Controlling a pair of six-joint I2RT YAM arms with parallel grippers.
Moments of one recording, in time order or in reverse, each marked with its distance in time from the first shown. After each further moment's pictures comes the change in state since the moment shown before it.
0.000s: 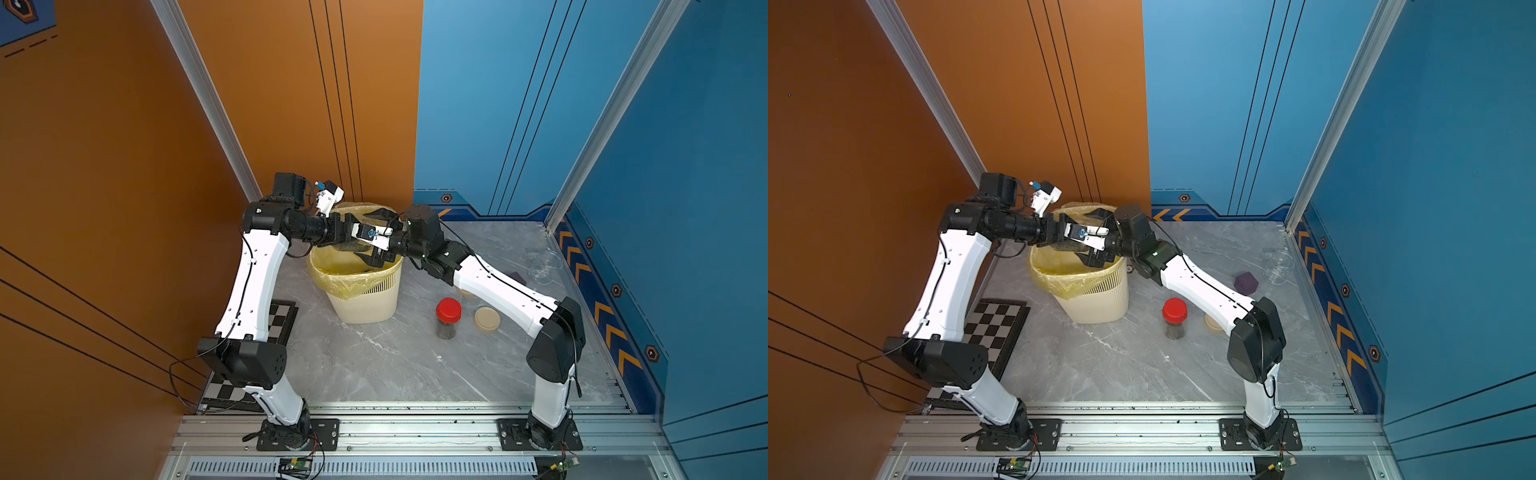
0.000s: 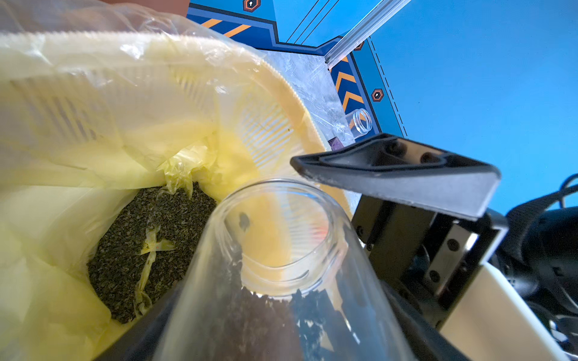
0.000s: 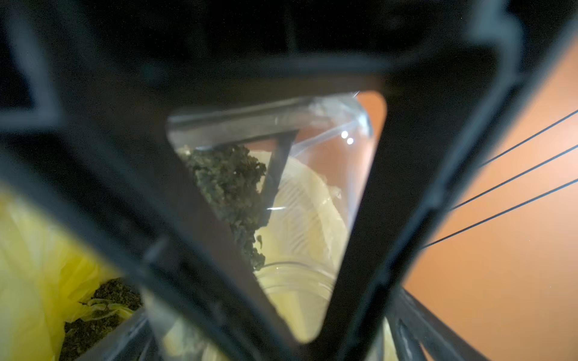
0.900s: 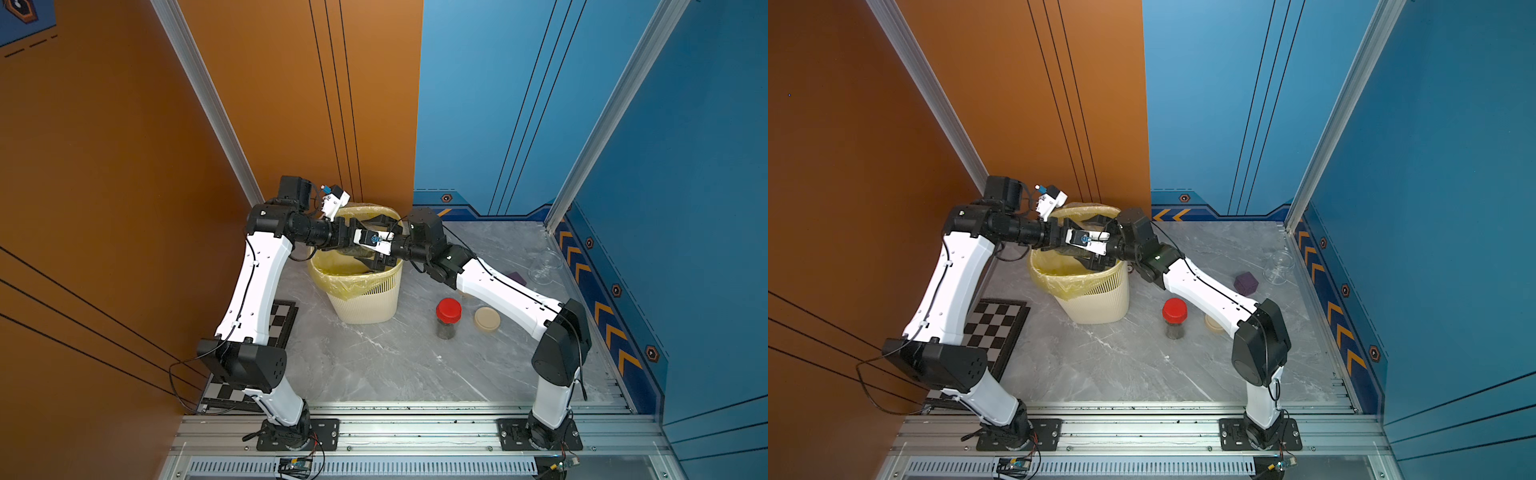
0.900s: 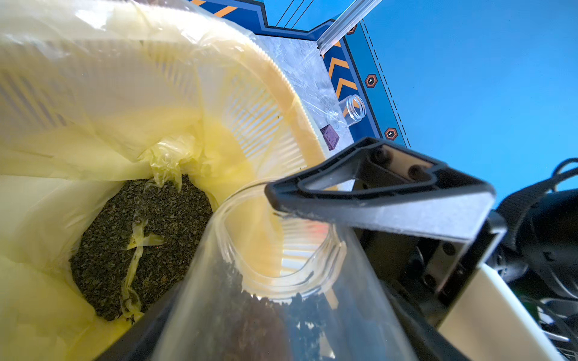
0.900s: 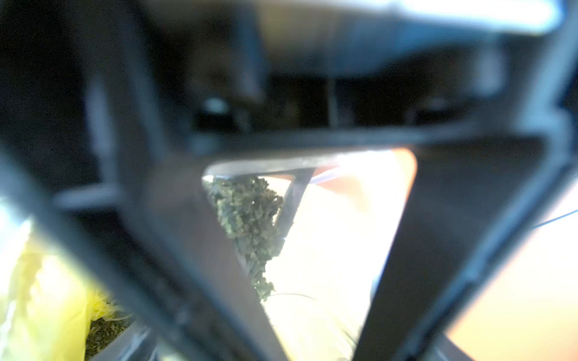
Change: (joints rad) left arm -0.036 -0.019 -0.034 -0.008 0.012 0.010; right arm 0.003 -0.035 -0.055 0.029 -0.079 0.016
